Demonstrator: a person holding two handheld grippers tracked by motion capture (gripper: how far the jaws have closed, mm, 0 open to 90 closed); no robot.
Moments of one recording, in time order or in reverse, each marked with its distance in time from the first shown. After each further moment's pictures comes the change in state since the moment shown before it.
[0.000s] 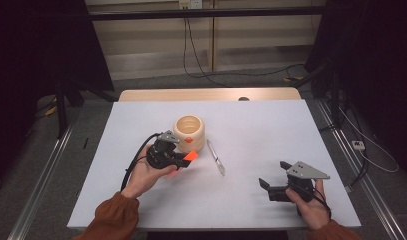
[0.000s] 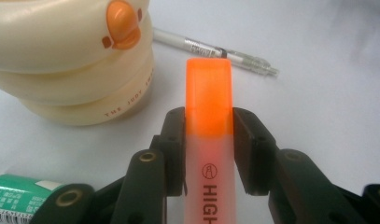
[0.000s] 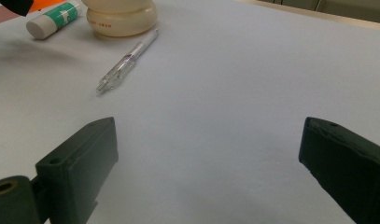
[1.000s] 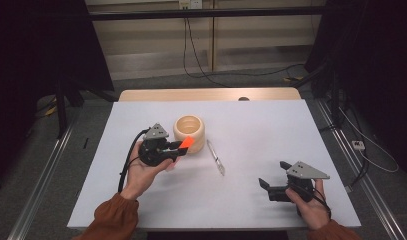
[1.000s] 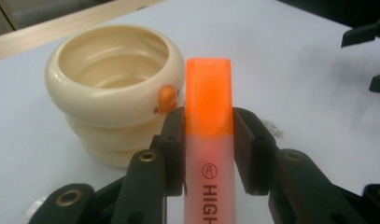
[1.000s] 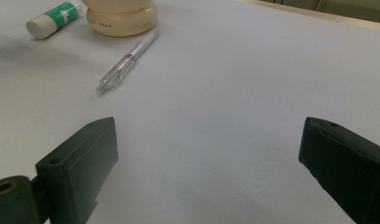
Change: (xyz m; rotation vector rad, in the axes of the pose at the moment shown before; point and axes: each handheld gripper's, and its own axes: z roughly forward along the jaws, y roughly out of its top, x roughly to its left) left arm -0.005 0.001 -0.027 -0.259 0.118 -0.026; right arm 0.000 0.000 0.000 0.002 0.001 0.002
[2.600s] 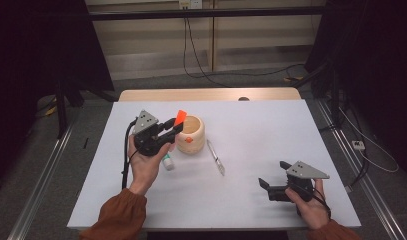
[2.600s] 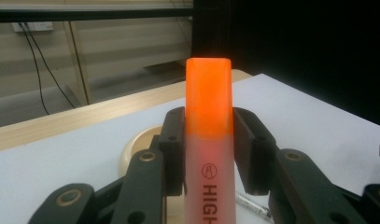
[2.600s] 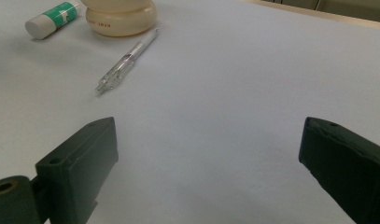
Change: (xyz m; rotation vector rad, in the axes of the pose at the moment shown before) left arm -0.003 0.027 -0.010 -0.300 0.181 -0.086; right arm 0.000 0.000 0.001 0.002 -0.001 0.001
